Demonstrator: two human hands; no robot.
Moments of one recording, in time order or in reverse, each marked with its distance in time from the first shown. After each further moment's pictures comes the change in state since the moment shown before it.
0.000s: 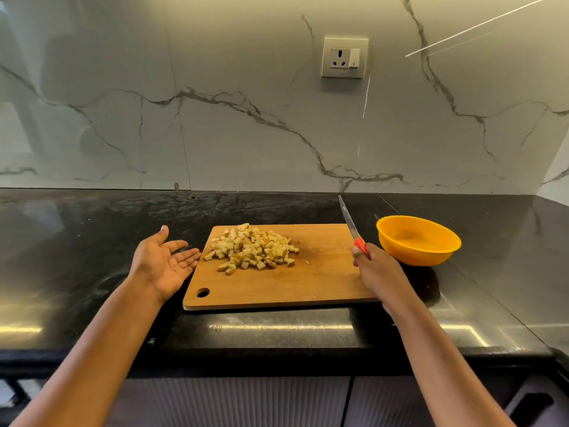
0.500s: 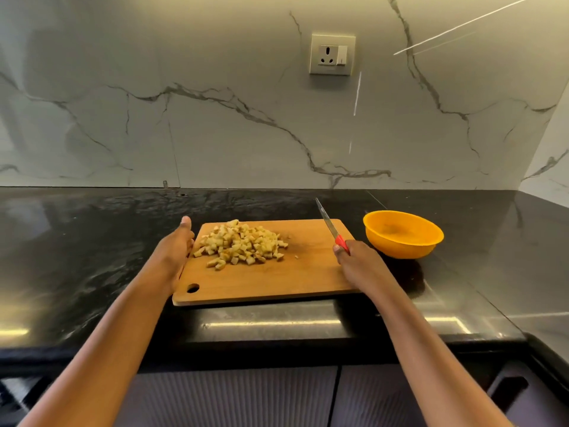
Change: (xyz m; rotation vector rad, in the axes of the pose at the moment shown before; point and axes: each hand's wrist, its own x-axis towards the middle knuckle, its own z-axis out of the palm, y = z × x) left_hand 0.002 -0.018 0.028 0.597 0.048 0.121; right_hand -0.003 -0.005 -0.003 -0.165 -0.027 -0.151
